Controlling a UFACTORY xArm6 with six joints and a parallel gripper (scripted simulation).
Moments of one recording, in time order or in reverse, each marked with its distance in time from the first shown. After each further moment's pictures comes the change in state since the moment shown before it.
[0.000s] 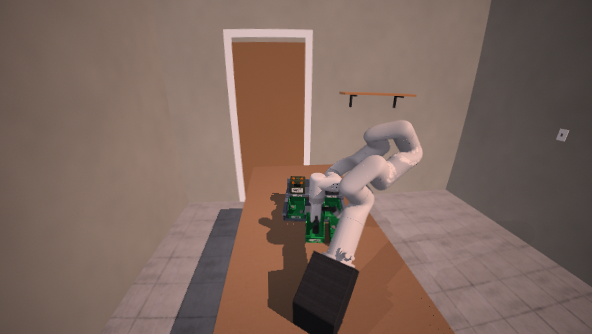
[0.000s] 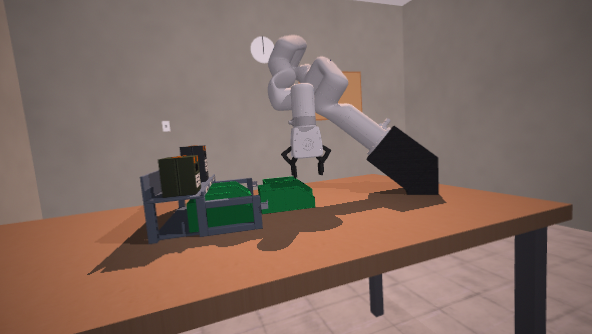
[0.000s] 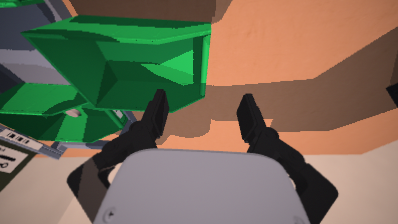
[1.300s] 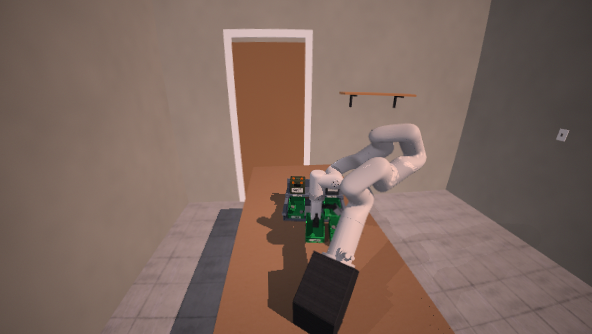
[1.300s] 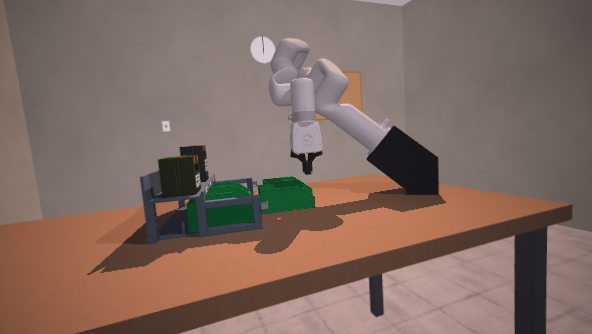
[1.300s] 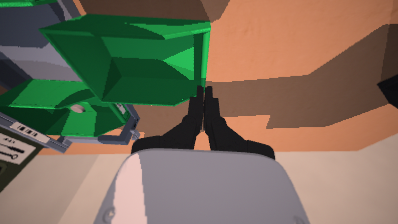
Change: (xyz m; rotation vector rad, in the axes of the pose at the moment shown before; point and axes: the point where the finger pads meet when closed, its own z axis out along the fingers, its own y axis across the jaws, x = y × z) arm 0.001 0.000 -0.015 0.000 0.003 0.000
